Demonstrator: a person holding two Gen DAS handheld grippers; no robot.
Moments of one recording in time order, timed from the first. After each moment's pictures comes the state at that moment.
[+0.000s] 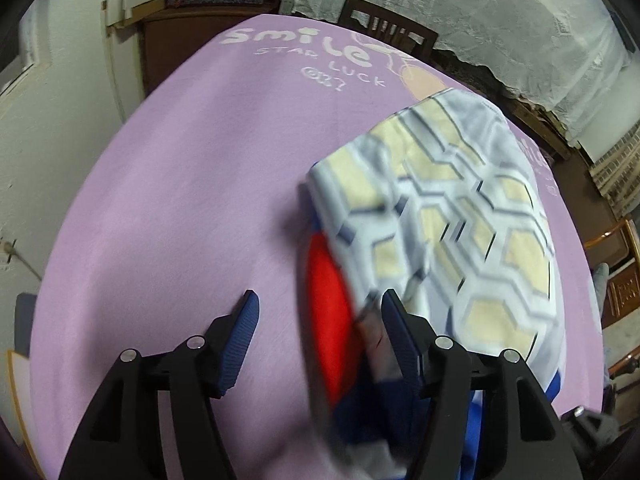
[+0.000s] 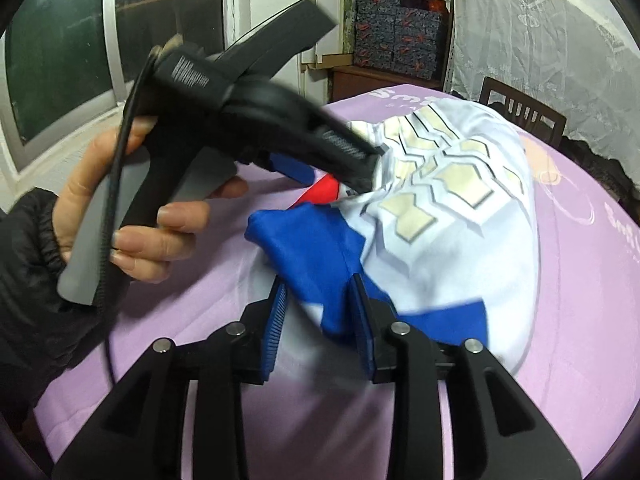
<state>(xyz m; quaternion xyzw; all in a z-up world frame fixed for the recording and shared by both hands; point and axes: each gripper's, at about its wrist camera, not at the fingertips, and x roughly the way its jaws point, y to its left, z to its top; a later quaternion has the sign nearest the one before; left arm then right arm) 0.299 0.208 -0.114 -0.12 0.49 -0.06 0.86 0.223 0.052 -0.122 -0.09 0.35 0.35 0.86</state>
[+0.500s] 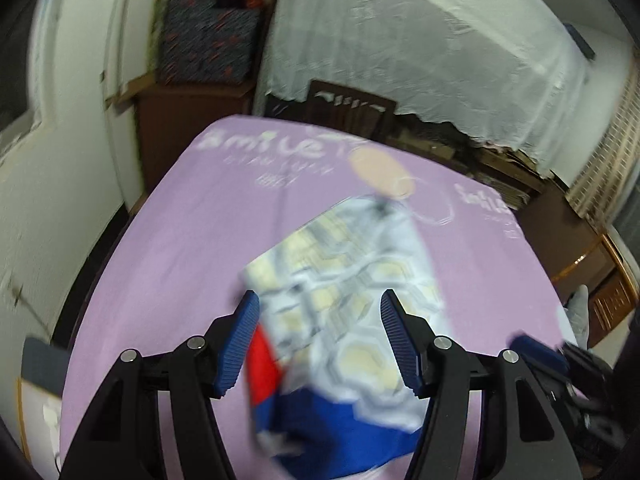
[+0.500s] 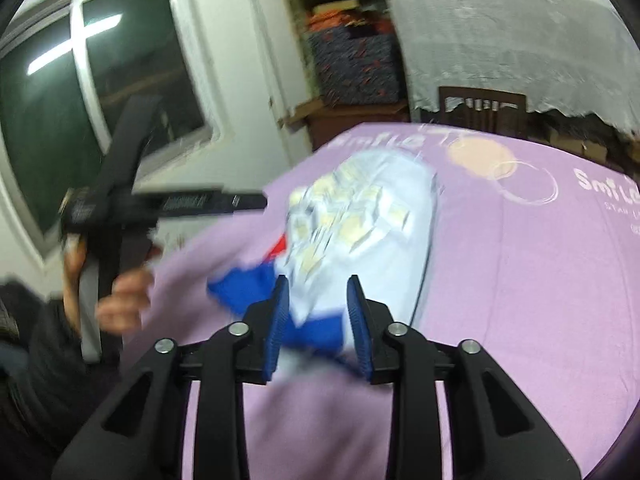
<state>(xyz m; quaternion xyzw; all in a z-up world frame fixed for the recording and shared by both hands) 0.262 0.161 -0.018 -0.10 0.37 -0.08 0.92 0.261 -0.054 -0.056 0.07 0.31 0.34 0.88</state>
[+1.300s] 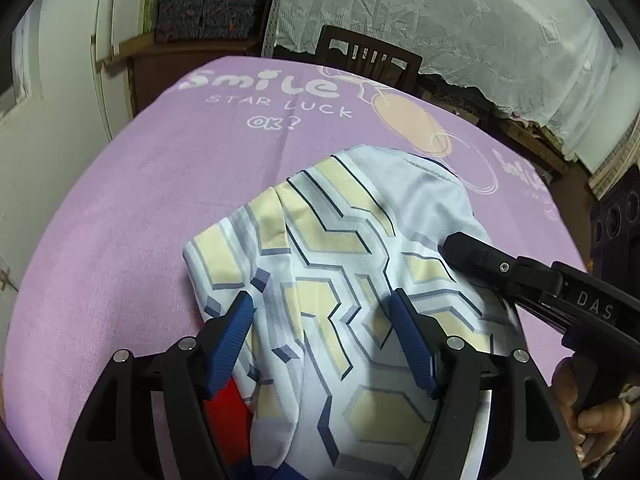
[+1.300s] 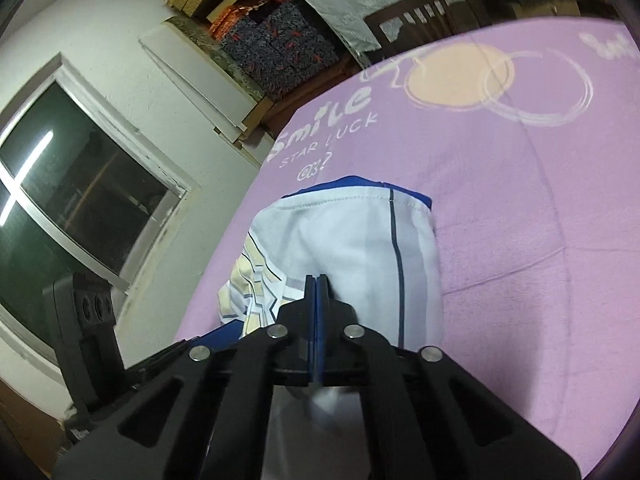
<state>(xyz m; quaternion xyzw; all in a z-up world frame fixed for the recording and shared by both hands) 0.340 0.149 -0.106 -0.09 0.43 -0.05 0.90 0.424 -0.035 -0.139 0.26 0.42 0.31 0.81</state>
